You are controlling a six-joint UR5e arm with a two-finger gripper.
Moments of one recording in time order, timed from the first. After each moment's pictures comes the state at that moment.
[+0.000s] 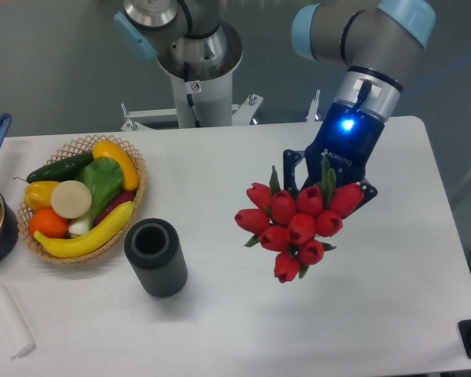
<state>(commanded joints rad) 2.72 -1.82 -1.59 -0.80 0.61 1.07</state>
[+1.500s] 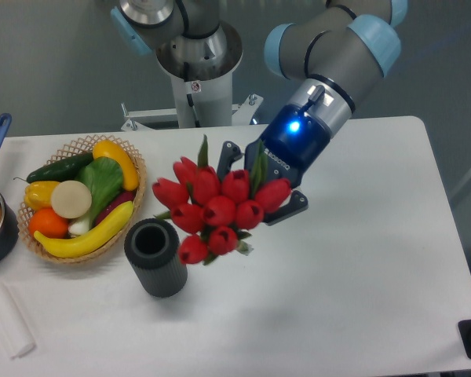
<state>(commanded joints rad) 2.64 -1.82 -1.64 -0.73 0.21 1.00</state>
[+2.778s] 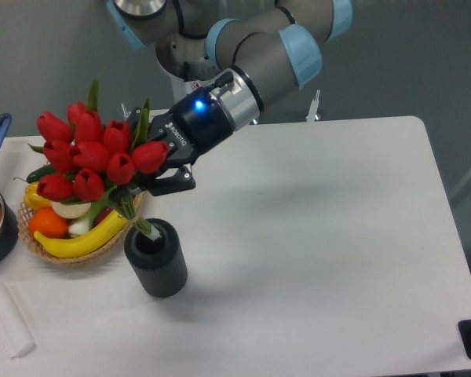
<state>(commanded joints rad) 2.51 -1.74 -1.78 -0.73 0.19 1.11</state>
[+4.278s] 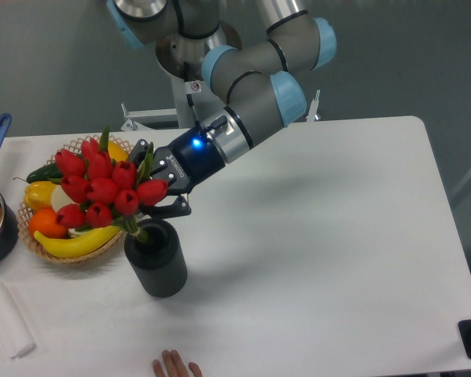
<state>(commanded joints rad) 2.52 -1.82 -1.93 -0.73 0.19 1.24</state>
